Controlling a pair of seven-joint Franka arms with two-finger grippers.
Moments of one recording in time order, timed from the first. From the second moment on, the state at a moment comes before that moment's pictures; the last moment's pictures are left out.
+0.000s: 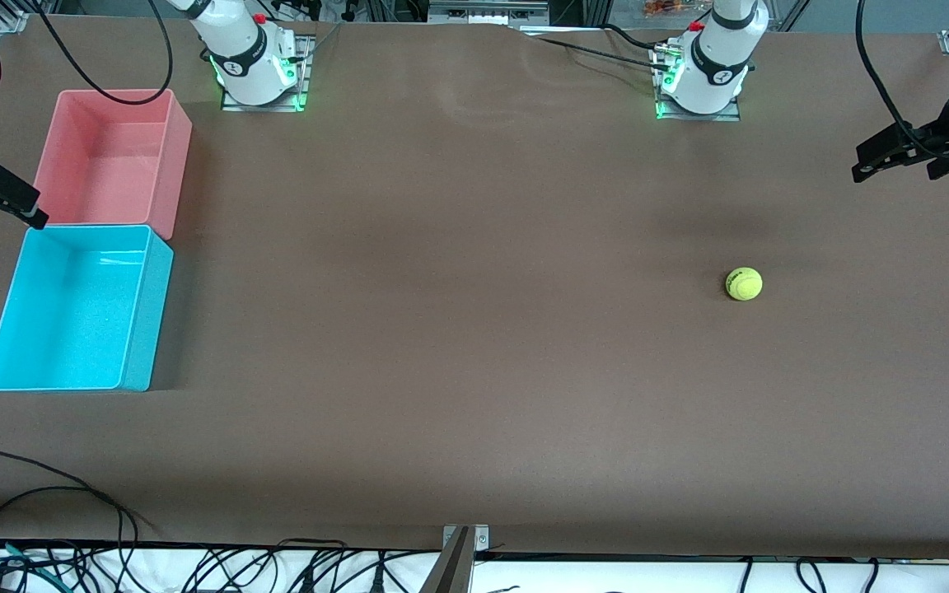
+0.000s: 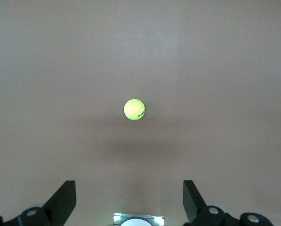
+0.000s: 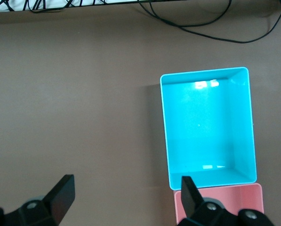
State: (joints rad) left arm 0.04 -0.01 -0.04 -1.54 0.01 1.41 -0.06; right arm 0.01 0.00 -0.08 -1.61 0.01 1.73 0.01
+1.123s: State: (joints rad) left arm 0.05 -0.01 -0.04 -1.54 0.01 1.41 -0.06; right arm 0.01 0.00 -0.08 -1.61 0.01 1.73 0.01
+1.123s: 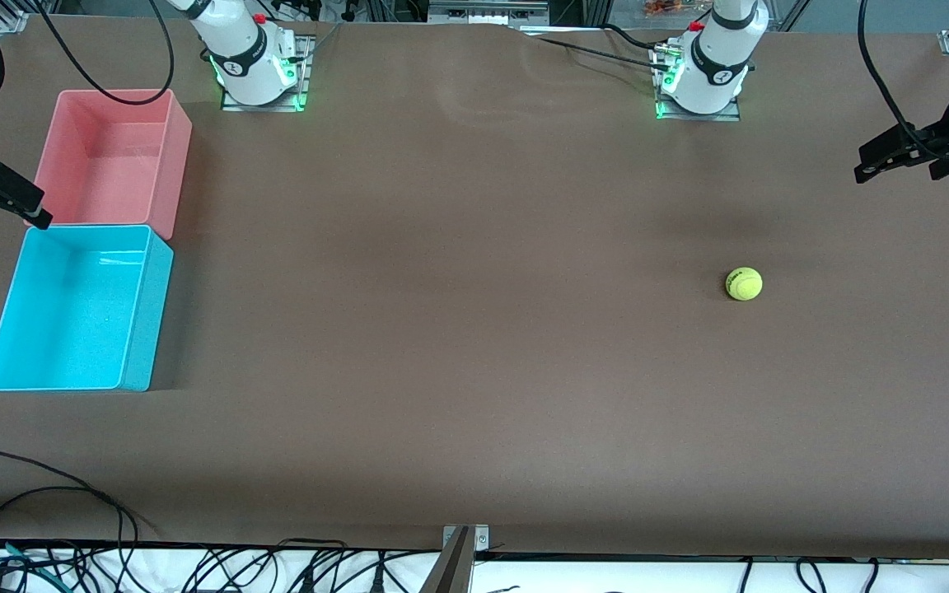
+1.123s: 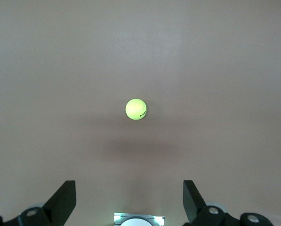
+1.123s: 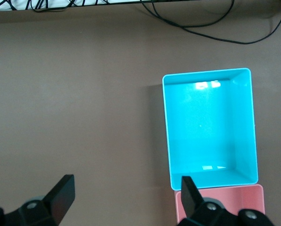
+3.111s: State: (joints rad) left arm 0.11 -0.04 -0.04 -2.10 0.06 2.01 -0.05; right arm 0.01 0.00 -0.08 -1.61 0.01 1.75 0.01
